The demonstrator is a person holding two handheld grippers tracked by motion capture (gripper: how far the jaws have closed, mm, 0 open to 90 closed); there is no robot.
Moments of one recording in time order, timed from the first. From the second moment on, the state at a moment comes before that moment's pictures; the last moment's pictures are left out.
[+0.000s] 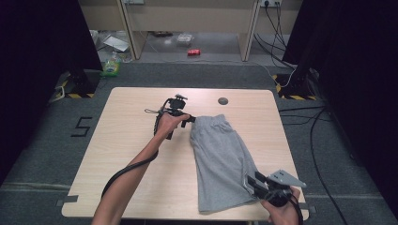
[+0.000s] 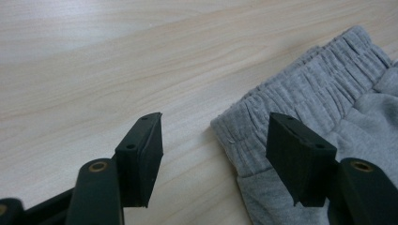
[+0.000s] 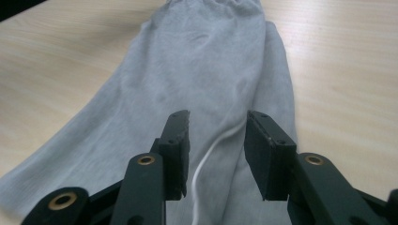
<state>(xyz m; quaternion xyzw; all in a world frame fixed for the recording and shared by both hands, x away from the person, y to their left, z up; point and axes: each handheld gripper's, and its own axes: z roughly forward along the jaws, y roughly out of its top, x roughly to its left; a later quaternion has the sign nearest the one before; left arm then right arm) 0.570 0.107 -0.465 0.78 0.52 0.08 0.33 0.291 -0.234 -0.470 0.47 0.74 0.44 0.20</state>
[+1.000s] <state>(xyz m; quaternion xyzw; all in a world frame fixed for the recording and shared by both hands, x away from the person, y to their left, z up) 0.566 0.108 -0.470 0.78 0.52 0.07 0.34 0.413 -0.239 -0.495 0.52 0.77 0.35 0.16</state>
